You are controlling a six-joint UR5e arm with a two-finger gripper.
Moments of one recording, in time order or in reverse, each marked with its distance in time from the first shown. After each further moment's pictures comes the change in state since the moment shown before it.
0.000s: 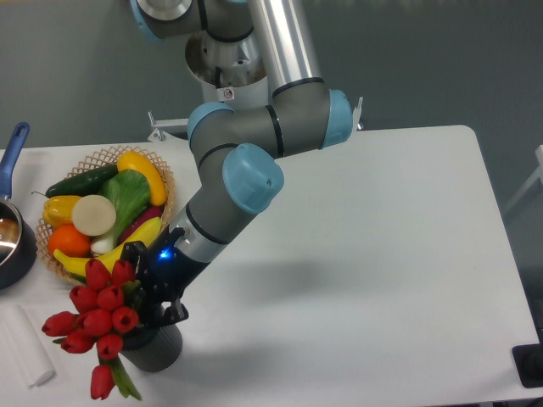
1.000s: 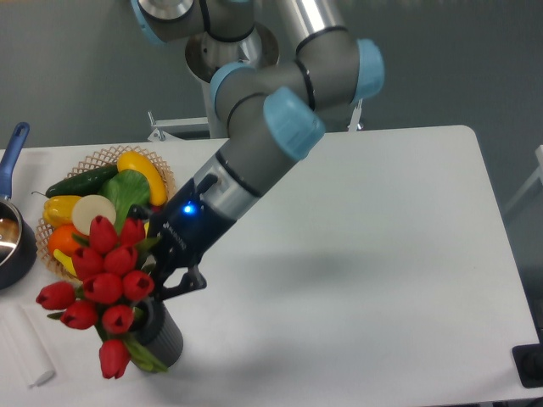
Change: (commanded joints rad) arm 0.084 0.126 0.048 0.000 -0.206 -0.153
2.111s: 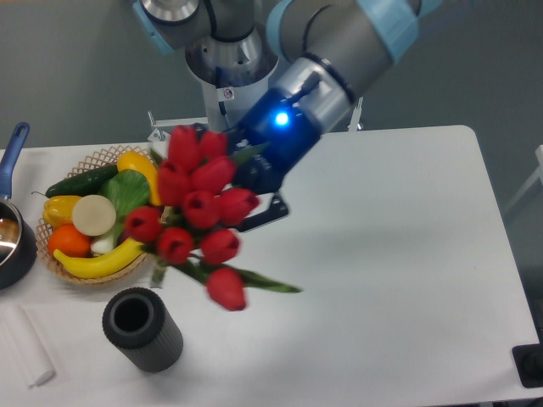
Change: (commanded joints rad) arm 0.253 0.060 0.026 0.011 -0.186 -0.172
